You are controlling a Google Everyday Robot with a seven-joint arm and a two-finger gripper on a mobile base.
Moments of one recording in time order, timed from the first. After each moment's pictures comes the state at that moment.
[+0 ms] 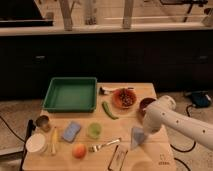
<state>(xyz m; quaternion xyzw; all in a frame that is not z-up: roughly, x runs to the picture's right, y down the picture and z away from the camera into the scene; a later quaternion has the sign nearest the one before) 0.238 0.241 0.789 -0.32 -0.02 -0.04 0.95</state>
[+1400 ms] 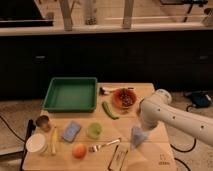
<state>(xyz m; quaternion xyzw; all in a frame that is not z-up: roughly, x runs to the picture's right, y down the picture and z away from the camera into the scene) 0.225 0.222 0.764 -0.32 -0.01 -0.07 0.94</state>
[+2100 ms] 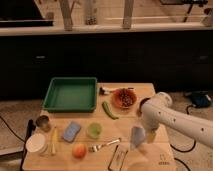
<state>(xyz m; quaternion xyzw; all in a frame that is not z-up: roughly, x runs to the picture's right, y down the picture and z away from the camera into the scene) 0.232 0.241 0.778 -0.32 -0.02 -0.09 0.94</state>
